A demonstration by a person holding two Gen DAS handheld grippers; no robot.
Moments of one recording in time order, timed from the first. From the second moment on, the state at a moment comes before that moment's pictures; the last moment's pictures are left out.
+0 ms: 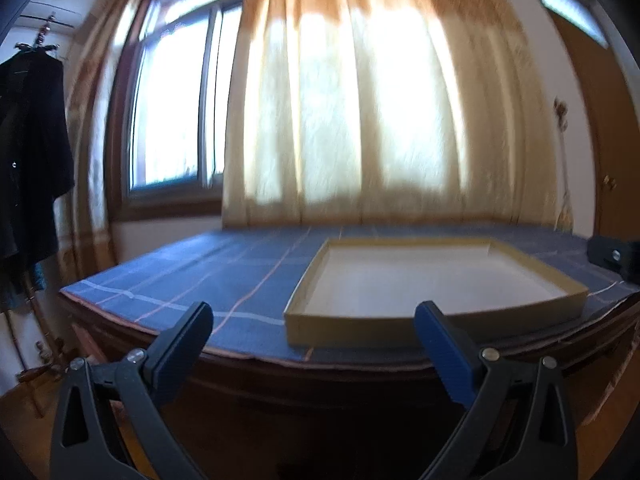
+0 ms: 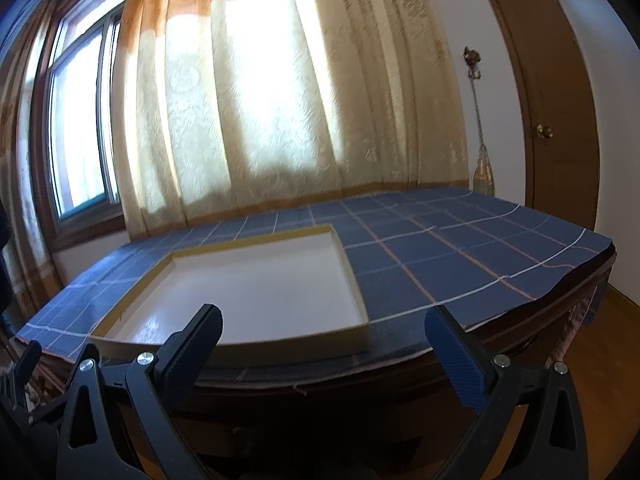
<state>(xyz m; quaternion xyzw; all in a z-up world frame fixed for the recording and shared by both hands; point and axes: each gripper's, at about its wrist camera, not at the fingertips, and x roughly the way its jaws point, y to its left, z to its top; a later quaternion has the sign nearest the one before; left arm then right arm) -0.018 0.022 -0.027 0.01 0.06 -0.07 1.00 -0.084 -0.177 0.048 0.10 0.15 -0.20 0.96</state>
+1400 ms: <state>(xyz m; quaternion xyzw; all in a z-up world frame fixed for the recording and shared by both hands) 0.021 0.005 -0.093 0.06 -0.13 -0.13 0.98 -0.039 -0.167 0.036 0.06 0.15 -0.21 0.97</state>
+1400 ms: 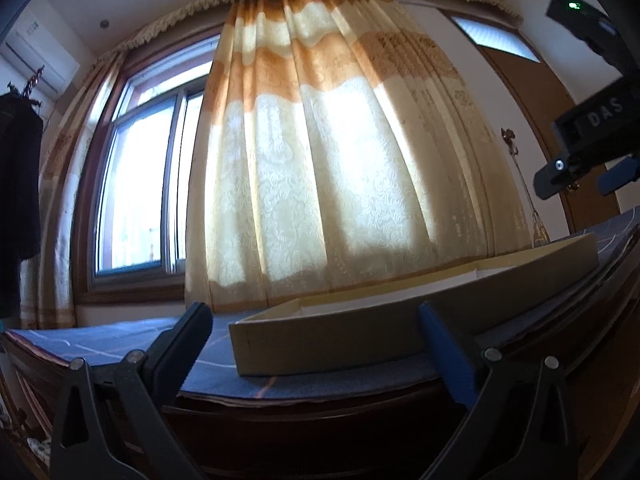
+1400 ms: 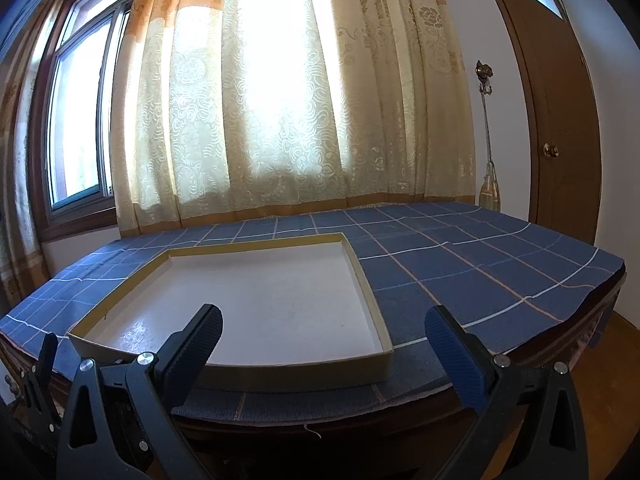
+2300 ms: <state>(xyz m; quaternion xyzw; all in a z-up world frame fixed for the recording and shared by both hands) 0.024 -0.004 -0.080 0.09 -0.09 -0.15 0.98 -0.050 -0.180 0.037 0.07 0.15 -0.23 0.96</state>
